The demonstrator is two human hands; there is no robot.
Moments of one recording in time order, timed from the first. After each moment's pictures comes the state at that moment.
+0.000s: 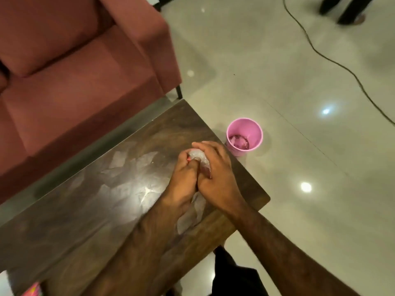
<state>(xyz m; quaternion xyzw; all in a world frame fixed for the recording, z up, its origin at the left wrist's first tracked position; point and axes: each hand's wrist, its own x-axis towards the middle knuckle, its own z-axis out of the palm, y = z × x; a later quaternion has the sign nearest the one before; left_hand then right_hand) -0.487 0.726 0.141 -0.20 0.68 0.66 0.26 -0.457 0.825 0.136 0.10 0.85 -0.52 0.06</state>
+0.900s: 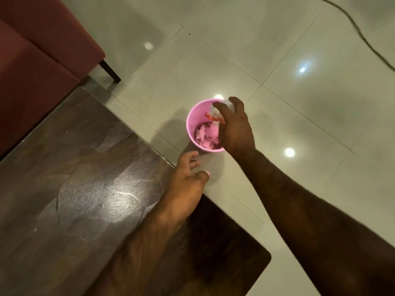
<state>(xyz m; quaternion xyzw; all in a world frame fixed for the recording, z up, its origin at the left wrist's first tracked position) -0.603 0.887 -0.130 -0.13 0.73 0.53 0.41 -0.646 1.067 -0.222 0.22 0.93 -0.29 0.05</state>
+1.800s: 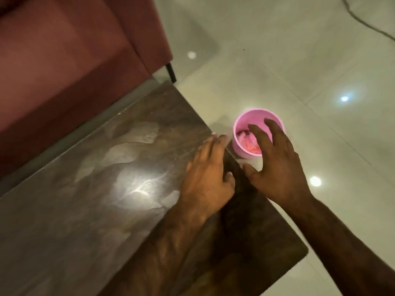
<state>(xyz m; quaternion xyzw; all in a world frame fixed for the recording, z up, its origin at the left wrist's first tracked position) -0.591 0.795 -0.065 0.10 0.92 0.28 0.23 -0.565 0.969 -0.103 0.08 0.97 -0.24 0.05</state>
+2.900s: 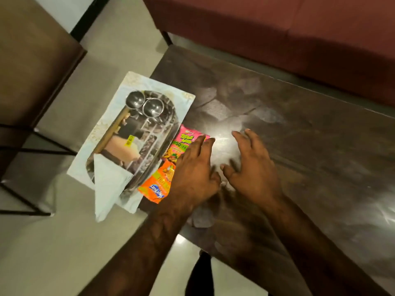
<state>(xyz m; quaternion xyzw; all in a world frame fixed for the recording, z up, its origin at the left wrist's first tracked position) -0.184 0.211 -0.026 -0.39 0.88 0.27 0.06 -0.311 0.309 -0.039 -0.39 0.86 -0.20 0.26</state>
